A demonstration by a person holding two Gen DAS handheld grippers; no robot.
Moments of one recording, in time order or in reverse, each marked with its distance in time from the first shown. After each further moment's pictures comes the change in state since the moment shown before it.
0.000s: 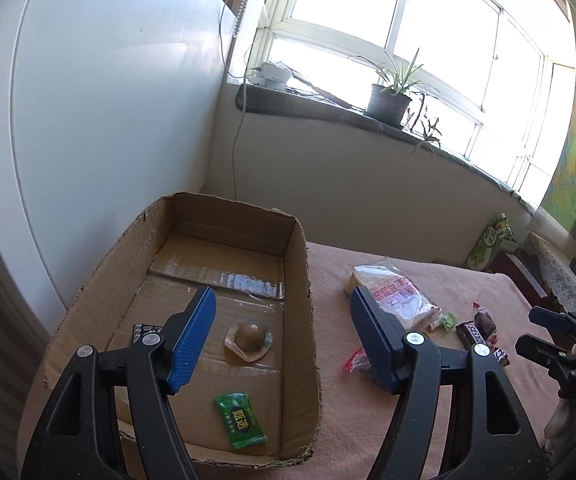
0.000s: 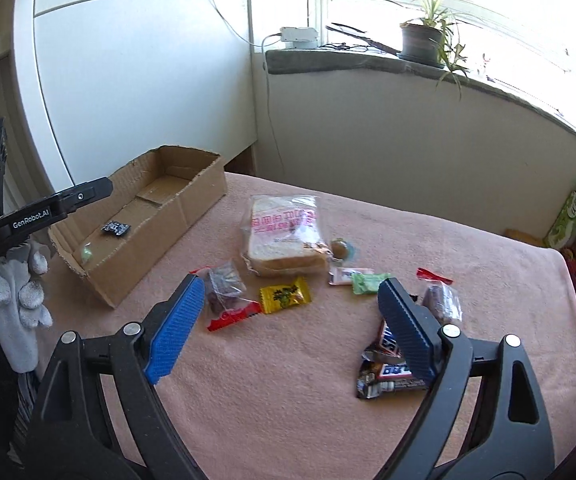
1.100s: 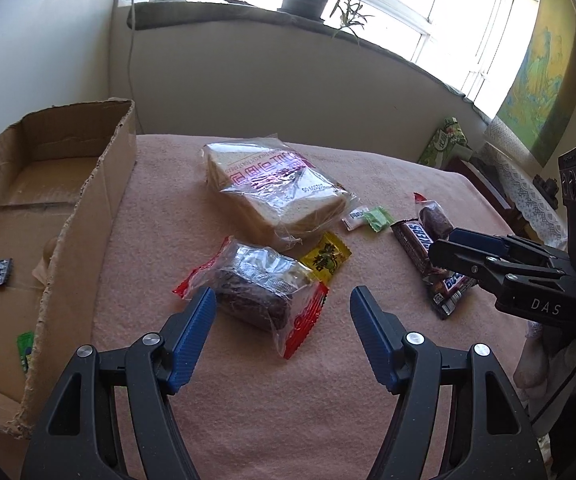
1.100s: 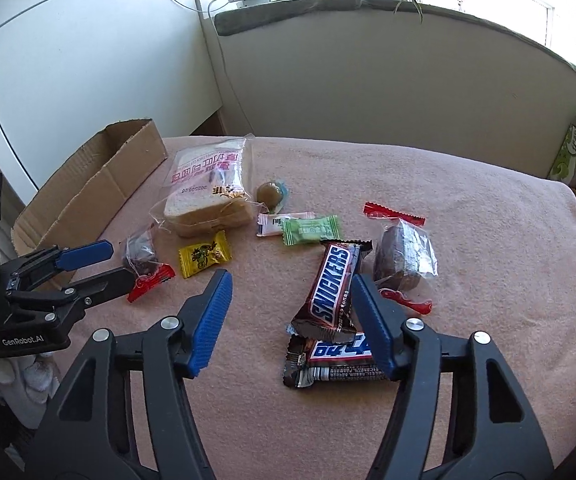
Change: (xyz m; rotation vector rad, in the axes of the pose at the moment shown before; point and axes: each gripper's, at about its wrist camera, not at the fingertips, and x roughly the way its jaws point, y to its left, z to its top) left arm 0.064 -0.093 -0.053 0.124 0.295 -0.165; right arm 0.056 -0.067 -0.028 0.117 0.139 0.030
